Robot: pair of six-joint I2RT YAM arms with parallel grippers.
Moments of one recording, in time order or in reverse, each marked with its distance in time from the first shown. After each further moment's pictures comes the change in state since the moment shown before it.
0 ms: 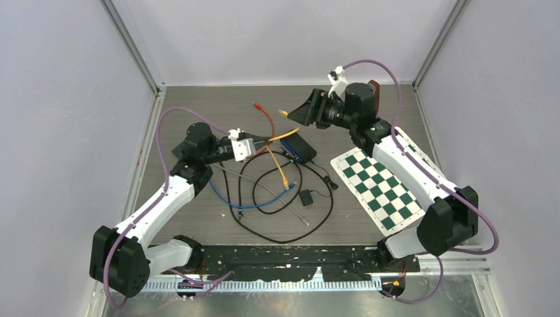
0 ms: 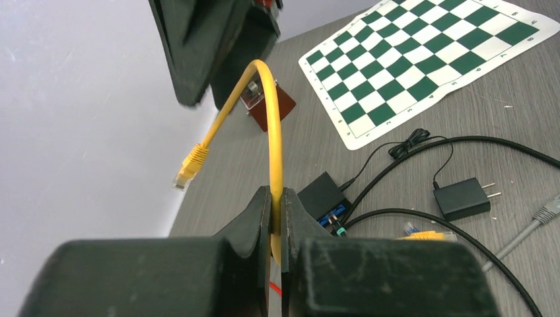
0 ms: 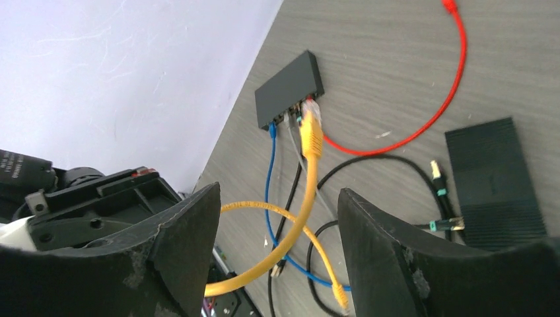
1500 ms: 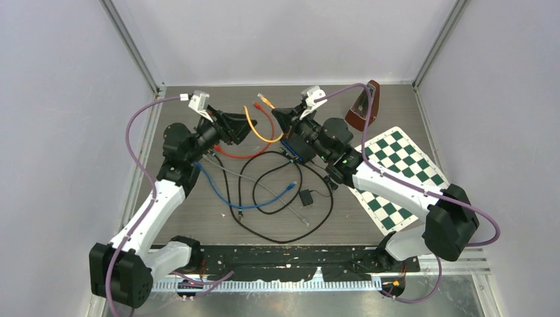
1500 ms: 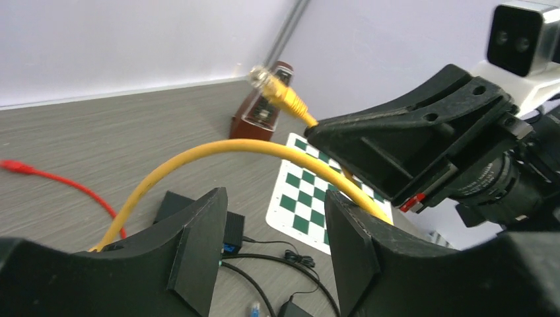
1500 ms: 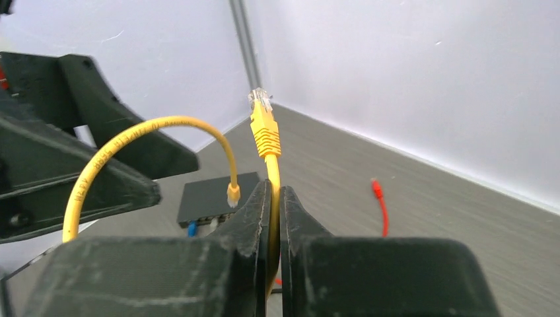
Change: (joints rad) left arm 0.138 -0.049 0.011 0.151 -0.316 -1.159; right arm 0.348 -0.015 -0.229 0.632 0.493 -0.486
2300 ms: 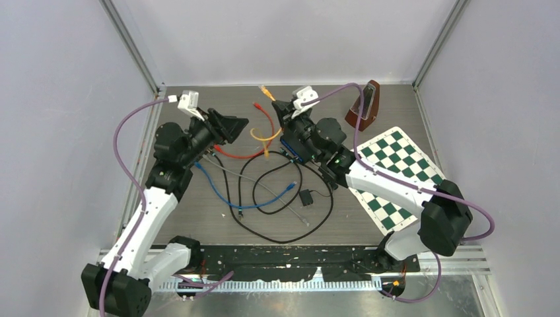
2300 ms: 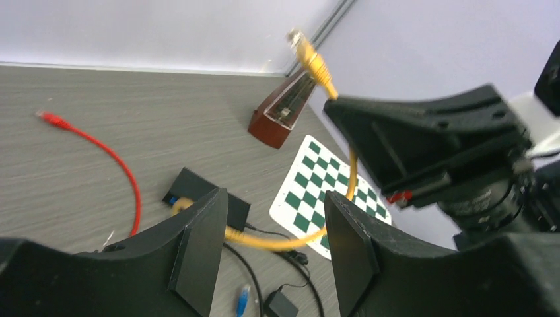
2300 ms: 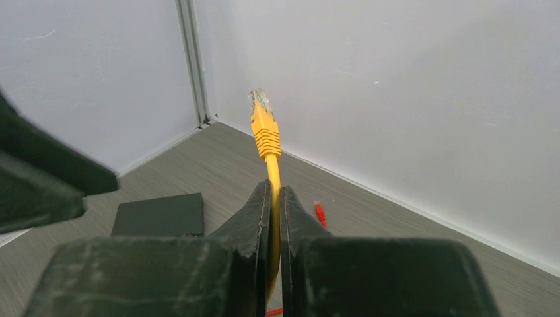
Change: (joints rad) left arm 0.013 -0.164 0.030 -0.313 -0.166 -0.016; right arm 0.047 0.042 0.054 0.063 0.189 -0.231
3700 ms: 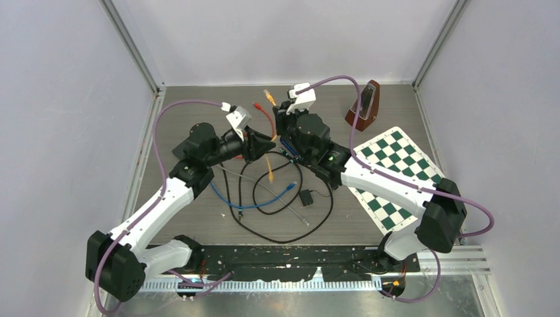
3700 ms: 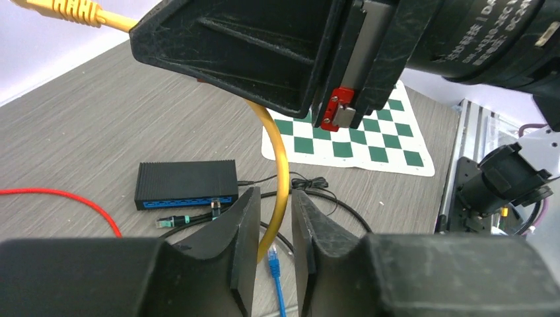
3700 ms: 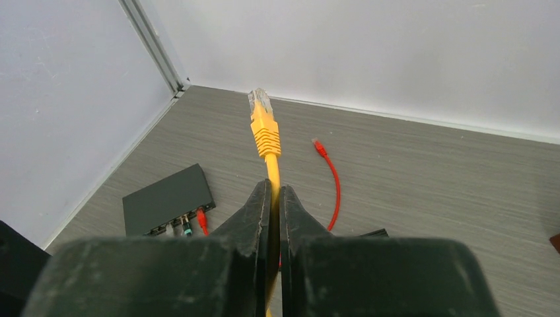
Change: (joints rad) left arm -0.229 0.169 0.002 0.055 0.197 0.436; right arm 0.100 0.041 0.153 -0.332 0.314 0.233
